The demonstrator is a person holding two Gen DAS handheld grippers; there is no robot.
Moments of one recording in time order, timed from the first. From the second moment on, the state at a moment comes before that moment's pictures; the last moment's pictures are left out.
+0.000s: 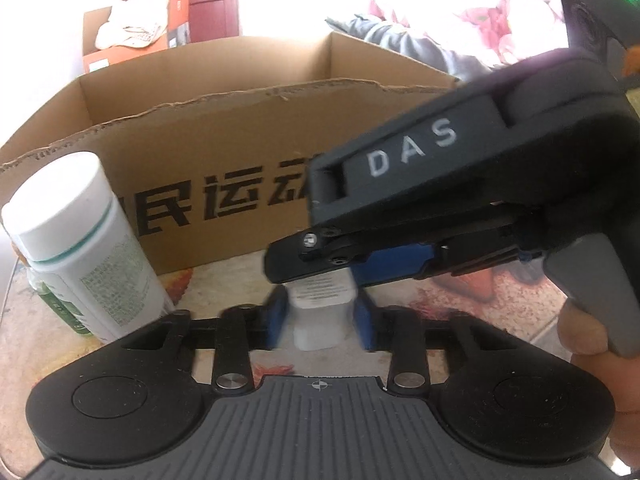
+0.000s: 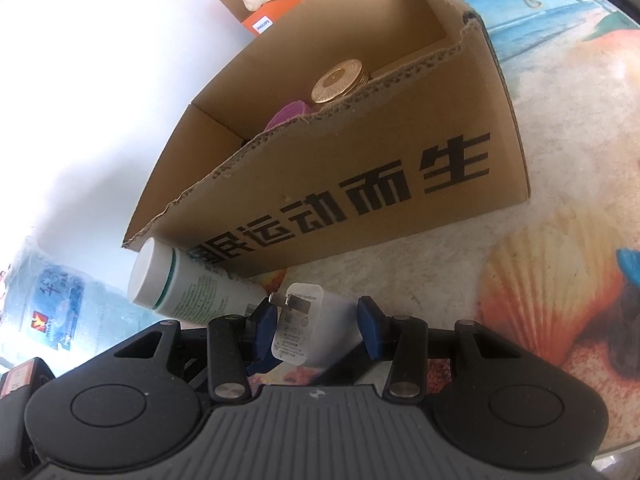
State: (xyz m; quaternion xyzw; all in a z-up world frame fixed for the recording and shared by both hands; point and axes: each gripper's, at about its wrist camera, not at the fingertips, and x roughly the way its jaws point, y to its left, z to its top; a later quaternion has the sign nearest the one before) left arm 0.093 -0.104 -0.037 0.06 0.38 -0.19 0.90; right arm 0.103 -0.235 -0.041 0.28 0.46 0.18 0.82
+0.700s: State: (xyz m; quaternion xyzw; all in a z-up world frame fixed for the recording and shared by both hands) left arm 0.083 -0.106 -0.030 0.07 0.37 -0.19 0.91; right arm 0.085 -0.244 -0.018 0.29 0.43 0.18 0.84
